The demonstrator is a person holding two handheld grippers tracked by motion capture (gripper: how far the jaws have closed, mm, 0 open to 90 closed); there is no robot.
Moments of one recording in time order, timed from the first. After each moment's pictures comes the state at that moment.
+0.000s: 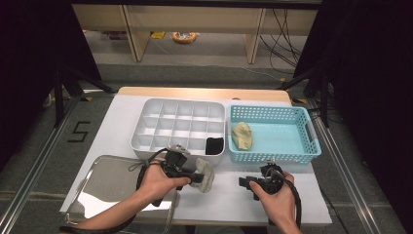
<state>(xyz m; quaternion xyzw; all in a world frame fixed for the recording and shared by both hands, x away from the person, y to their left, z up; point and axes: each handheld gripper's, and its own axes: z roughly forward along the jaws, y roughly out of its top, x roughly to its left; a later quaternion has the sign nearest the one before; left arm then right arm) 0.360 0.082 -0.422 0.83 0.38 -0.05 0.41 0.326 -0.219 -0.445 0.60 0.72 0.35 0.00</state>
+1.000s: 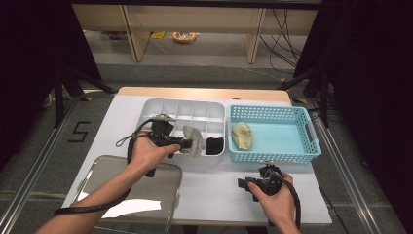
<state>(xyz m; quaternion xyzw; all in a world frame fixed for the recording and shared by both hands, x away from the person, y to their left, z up) 0.416 0.110 -0.377 0.80 0.42 0.05 0.43 0.324 -0.217 -0.446 0.59 0.73 0.35 0.01</state>
